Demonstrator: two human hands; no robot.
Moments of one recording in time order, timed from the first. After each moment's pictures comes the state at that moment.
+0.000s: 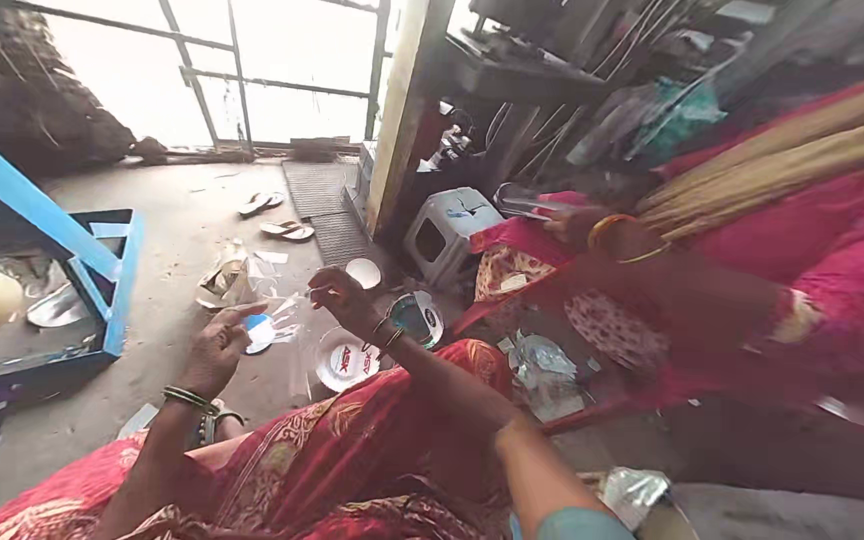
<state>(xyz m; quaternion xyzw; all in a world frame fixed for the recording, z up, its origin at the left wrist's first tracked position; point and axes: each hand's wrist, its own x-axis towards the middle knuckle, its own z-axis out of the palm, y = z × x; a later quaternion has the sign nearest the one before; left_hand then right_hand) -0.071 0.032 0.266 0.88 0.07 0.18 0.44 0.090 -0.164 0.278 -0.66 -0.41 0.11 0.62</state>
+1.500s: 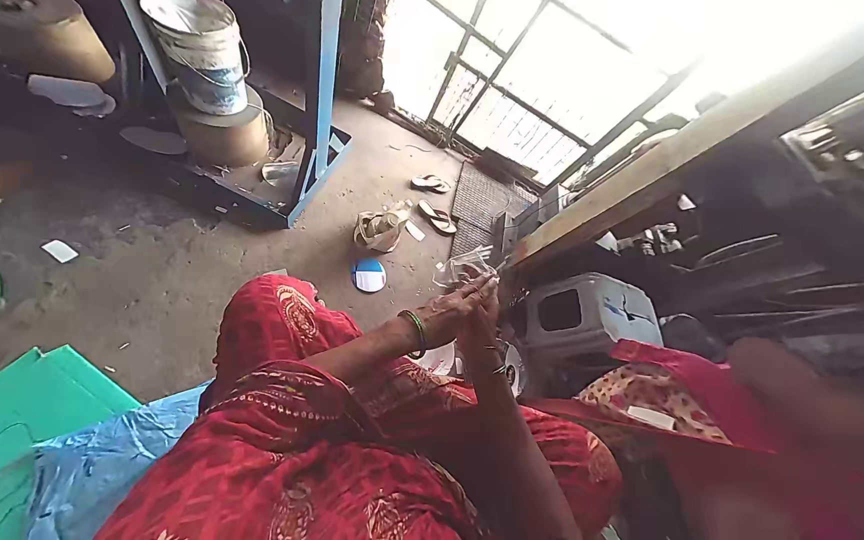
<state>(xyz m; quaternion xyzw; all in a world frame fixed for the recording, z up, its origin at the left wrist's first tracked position) -0.082 -0.052 0.335 0.92 0.03 0.05 0.39 0.016 -0.129 0.273 -0.62 -0.22 0.20 0.72</state>
